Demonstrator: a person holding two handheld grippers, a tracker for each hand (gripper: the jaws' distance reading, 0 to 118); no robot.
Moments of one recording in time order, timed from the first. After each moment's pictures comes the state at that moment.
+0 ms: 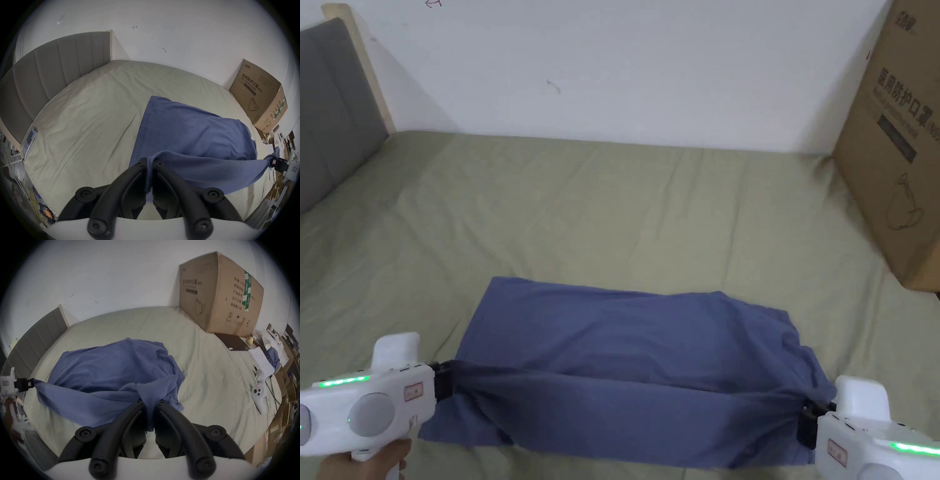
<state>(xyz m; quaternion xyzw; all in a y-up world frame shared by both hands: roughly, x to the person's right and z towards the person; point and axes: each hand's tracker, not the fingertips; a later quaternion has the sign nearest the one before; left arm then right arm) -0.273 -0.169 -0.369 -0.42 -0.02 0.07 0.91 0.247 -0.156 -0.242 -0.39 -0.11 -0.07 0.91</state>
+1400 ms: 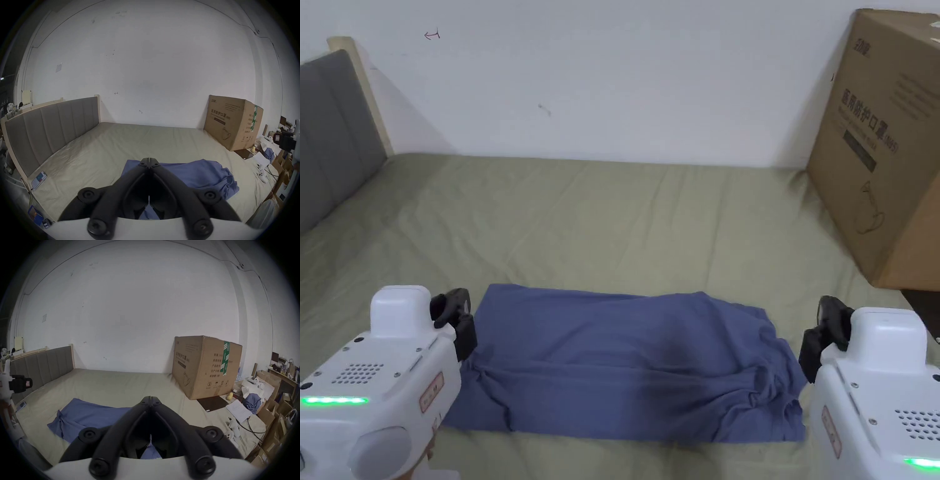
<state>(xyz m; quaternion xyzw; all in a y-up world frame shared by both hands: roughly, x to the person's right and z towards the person) -0.210 -0.039 -0.240 -0.14 -0.08 0.04 0.99 0.174 -0.008 -0.132 -0.07 -0.14 0.04 0.99</state>
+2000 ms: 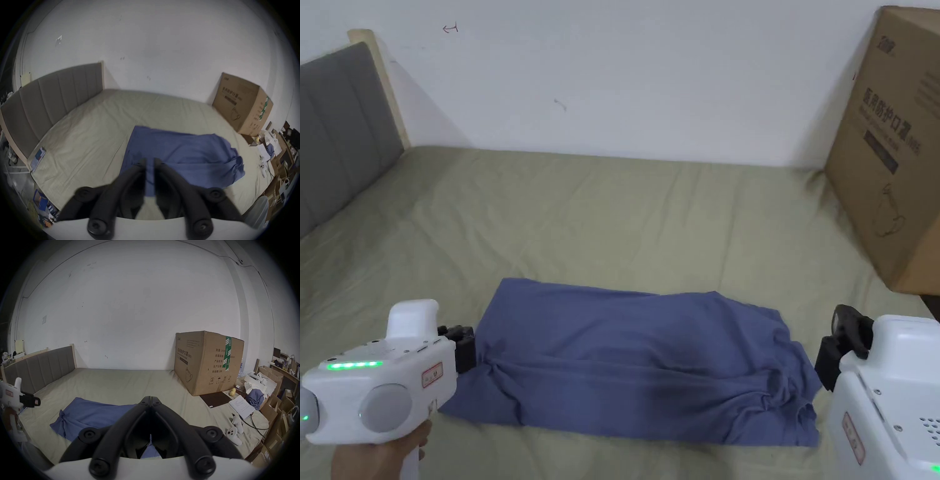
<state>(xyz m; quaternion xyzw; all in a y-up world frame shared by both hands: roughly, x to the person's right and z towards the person) -0.250 -0.092 -0.297 -0.33 -0.05 0.05 0.94 0.187 -0.015 -0.148 -0.11 -0.13 0.01 0.99</state>
